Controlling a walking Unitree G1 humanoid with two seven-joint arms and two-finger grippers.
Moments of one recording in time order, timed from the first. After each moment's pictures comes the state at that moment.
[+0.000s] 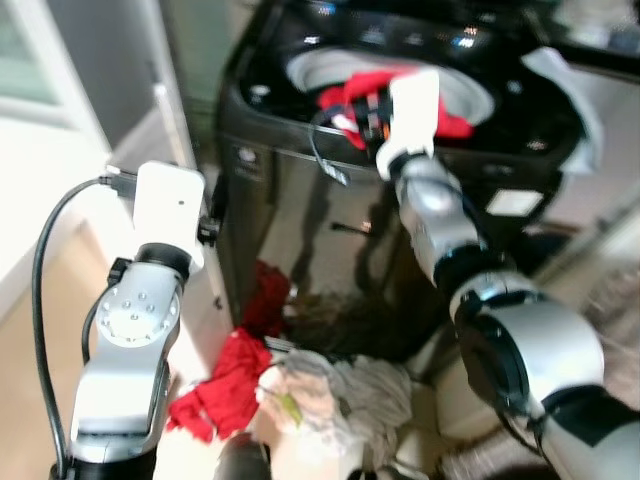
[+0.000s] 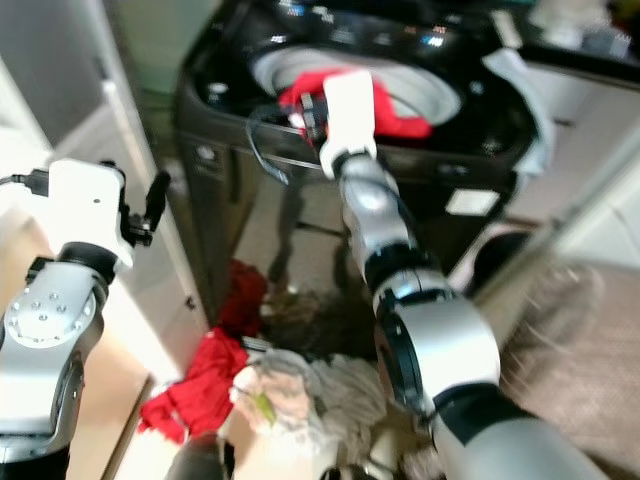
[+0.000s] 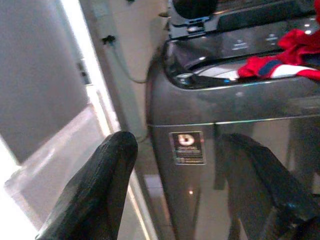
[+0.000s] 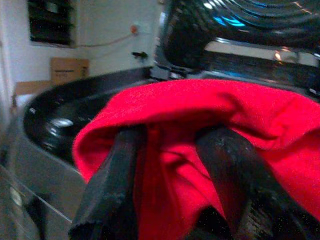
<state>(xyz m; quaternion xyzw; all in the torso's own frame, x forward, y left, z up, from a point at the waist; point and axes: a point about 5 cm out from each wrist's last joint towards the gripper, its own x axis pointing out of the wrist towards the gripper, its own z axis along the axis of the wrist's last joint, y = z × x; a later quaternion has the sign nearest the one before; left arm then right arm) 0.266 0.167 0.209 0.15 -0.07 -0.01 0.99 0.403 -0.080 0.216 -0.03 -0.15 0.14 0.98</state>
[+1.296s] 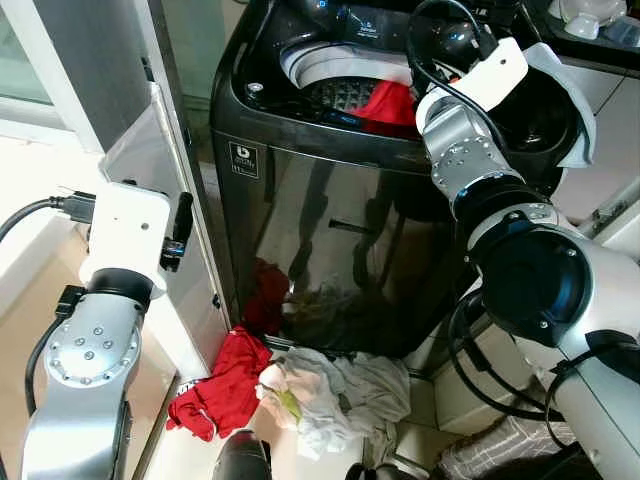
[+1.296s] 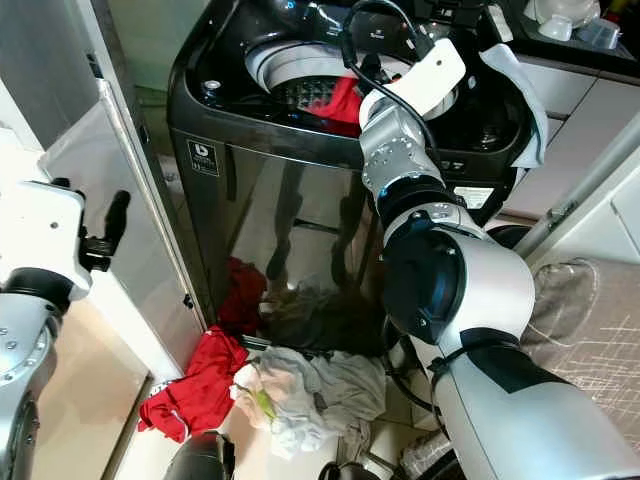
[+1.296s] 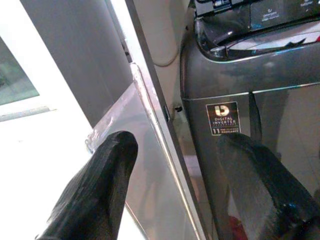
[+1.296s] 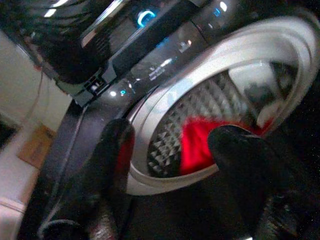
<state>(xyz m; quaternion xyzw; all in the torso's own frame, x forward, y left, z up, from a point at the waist) 0.232 0.191 0.214 0.20 -0.04 0.03 0.98 0.430 -0.115 0.269 0.36 -0.01 -0.04 0.93</state>
